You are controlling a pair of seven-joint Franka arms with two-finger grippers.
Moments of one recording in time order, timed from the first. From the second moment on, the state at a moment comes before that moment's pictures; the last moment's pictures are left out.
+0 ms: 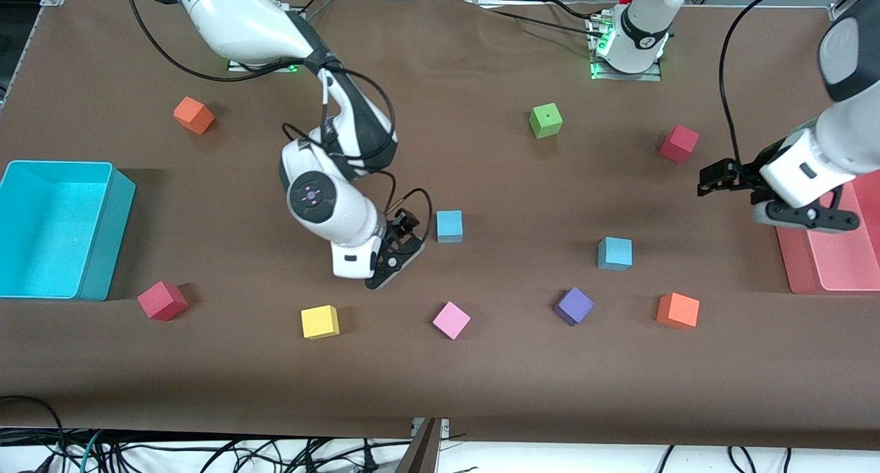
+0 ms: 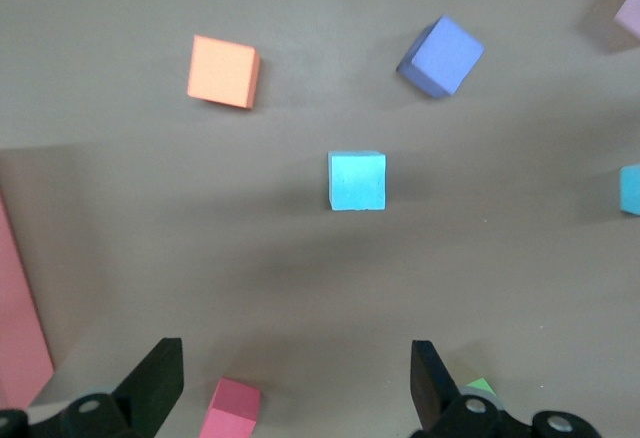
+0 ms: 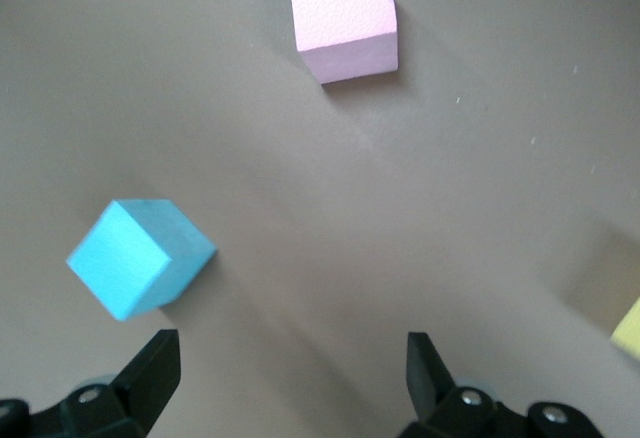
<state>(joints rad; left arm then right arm) -0.02 0.19 -0.02 -1.63 -0.06 1.69 0.08 0.52 0.77 0.00 -1.28 0.29 2.13 -0.43</state>
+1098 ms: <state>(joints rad) -0.09 0.57 -0.04 -1.72 -0.06 2.09 0.07 0.47 0.69 0.00 -1.77 1.29 2.45 -1.78</state>
